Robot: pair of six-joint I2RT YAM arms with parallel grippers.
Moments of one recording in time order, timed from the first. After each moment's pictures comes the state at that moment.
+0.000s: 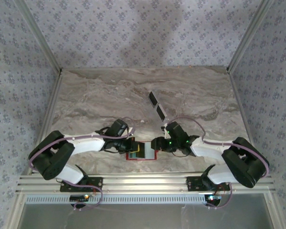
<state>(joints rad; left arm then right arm) -0.77 1.46 0.55 -0.07 0.51 -0.86 0.74 1.34 0.43 0.07 -0.37 0.81</state>
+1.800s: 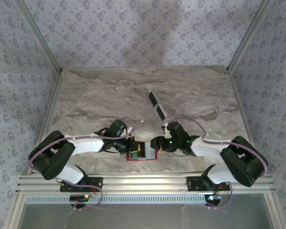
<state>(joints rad) -0.75 1.47 0.51 0.04 0.58 -0.90 0.71 1.36 0.41 0.13 -0.42 0.83</state>
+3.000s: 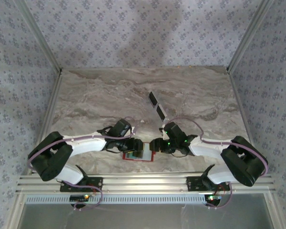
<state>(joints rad) -0.84 1.45 0.61 -0.17 0.41 -0.85 0.76 1.36 0.46 0.02 -0.39 0.80</state>
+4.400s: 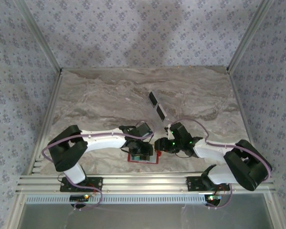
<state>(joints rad) -1.06 1.66 0.94 -0.53 0.18 -1.00 0.67 1.29 0.38 0.05 -0.41 0.79</state>
